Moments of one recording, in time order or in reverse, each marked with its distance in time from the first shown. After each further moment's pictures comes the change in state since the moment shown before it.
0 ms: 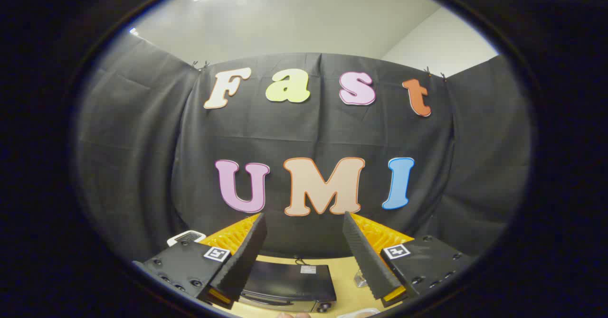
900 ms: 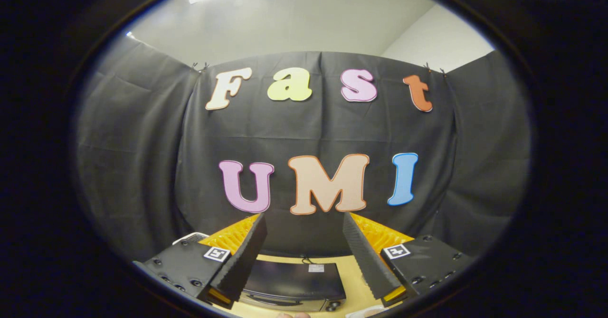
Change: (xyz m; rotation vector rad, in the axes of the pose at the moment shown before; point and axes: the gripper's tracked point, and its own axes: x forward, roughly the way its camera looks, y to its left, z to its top) arm 0.001 0.010 -0.007 0.021 0.000 0.011
